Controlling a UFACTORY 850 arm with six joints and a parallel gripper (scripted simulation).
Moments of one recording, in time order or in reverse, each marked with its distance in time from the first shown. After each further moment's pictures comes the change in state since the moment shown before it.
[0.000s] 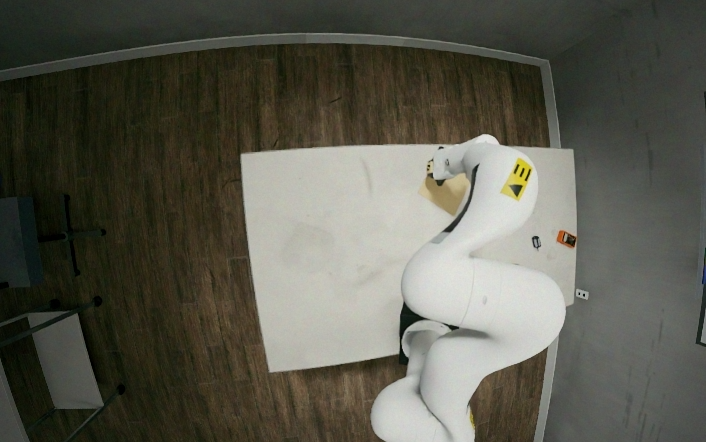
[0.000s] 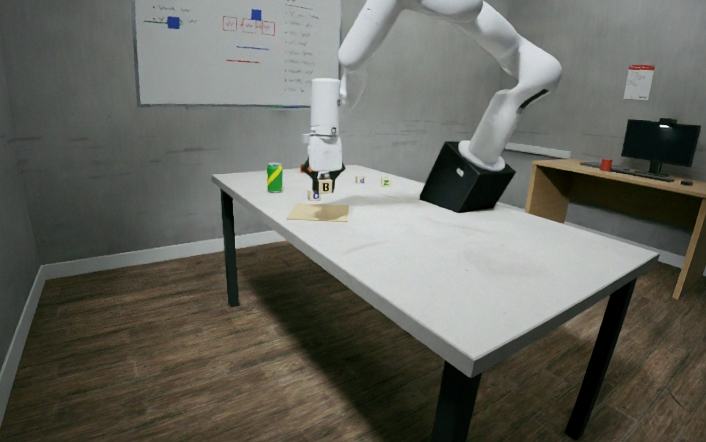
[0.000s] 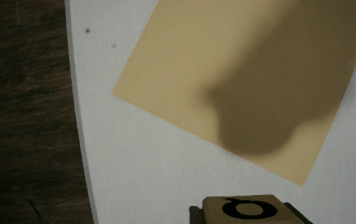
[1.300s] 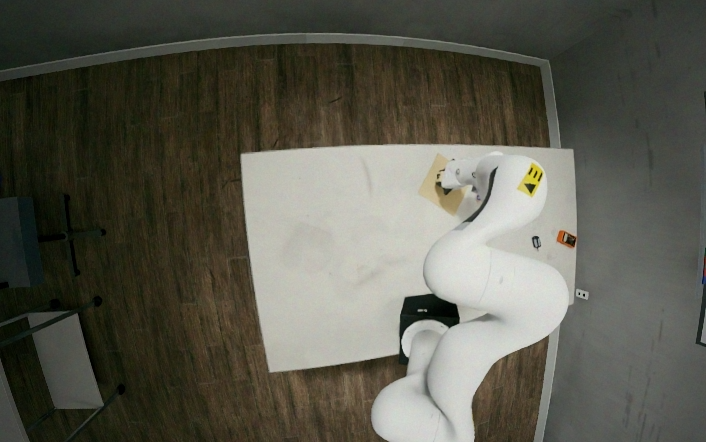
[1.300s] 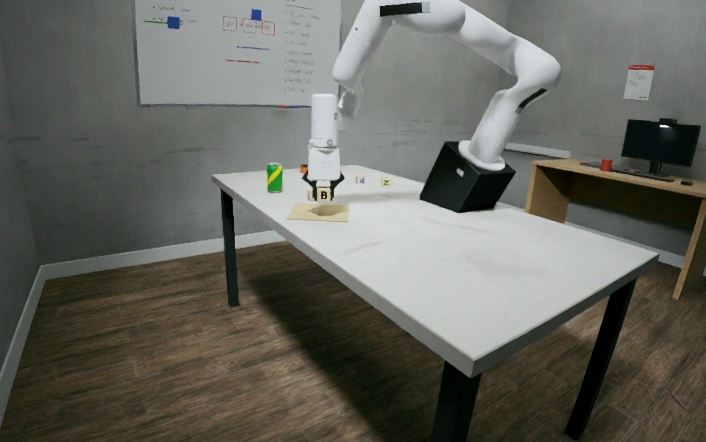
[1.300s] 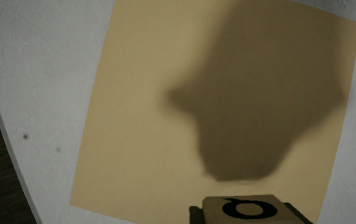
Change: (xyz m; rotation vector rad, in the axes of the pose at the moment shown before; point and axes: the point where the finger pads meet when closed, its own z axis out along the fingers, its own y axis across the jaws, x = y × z) arm 0.064 0.025 0.043 -0.002 -0.011 0.226
